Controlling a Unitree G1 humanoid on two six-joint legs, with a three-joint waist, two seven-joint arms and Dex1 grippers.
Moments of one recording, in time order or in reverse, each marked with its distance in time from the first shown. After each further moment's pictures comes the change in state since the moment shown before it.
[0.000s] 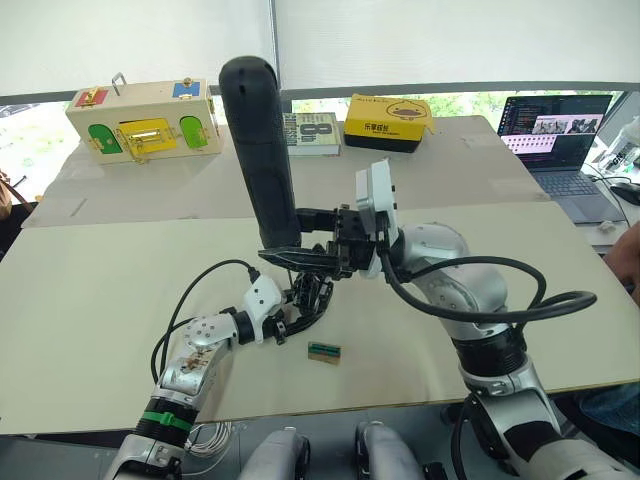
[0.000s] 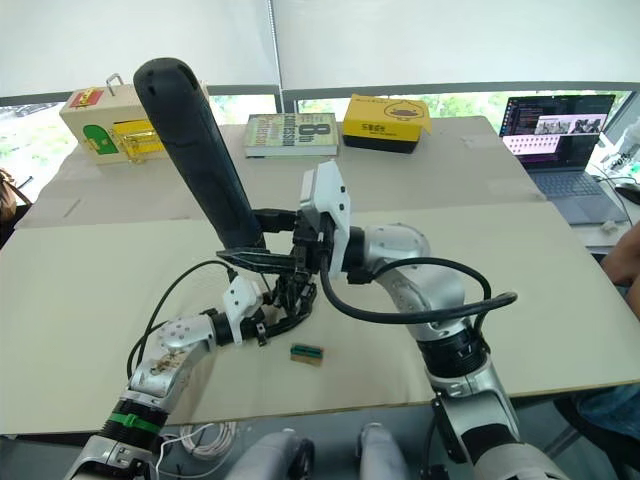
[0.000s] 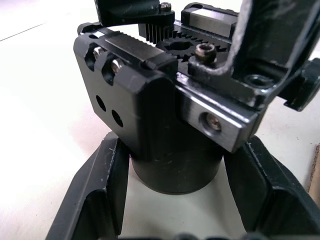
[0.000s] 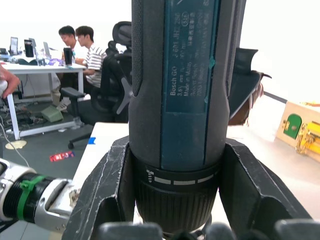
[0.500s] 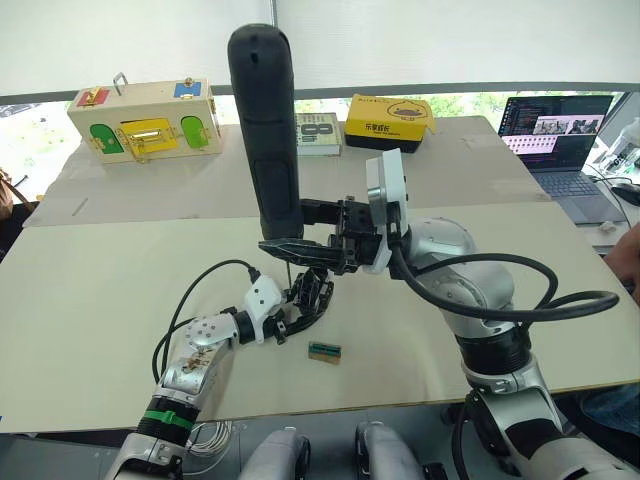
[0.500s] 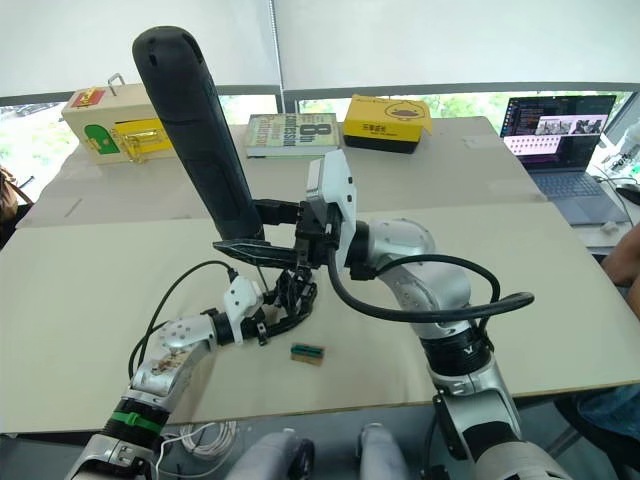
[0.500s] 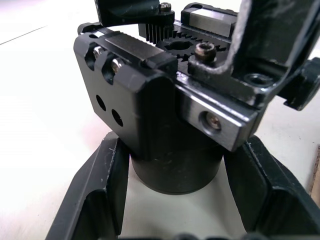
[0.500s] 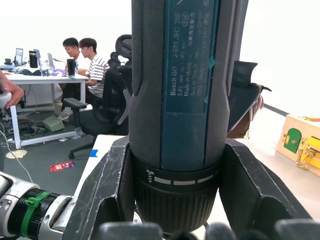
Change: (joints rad) left arm -0.004 -0.004 -0.001 0.022 0.002 -0.032 -0.002; right arm -0.018 -0.007 -0.021 -0.020 0.059 0.004 -0.024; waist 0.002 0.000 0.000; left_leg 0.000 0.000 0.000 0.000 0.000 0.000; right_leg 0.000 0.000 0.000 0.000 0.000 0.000
